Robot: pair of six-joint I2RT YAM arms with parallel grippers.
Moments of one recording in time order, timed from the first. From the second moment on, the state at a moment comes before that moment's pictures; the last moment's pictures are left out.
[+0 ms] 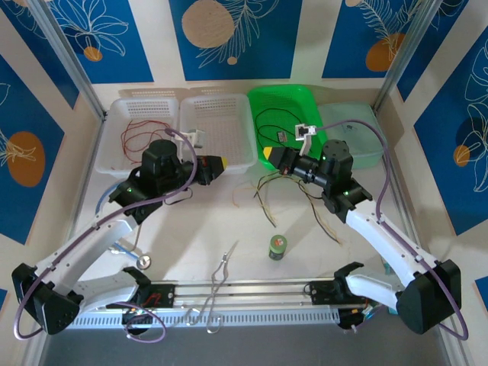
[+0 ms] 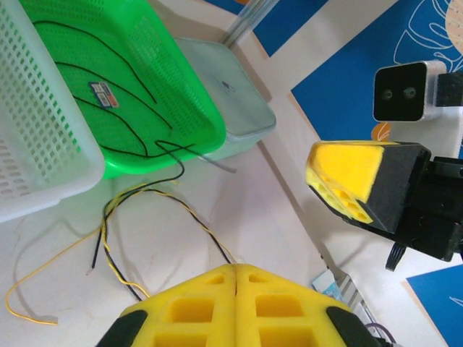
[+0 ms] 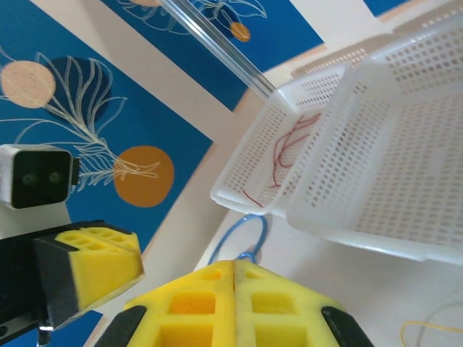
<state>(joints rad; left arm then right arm) -0.64 1.10 1.06 -0.29 0.31 -0.65 0.44 1.08 0.86 0.08 -0.51 0.75</state>
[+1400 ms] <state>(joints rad) -0.66 1.19 1.00 -0.37 0.33 -0.63 0.32 1.60 0.75 0.15 -0.10 0.29</state>
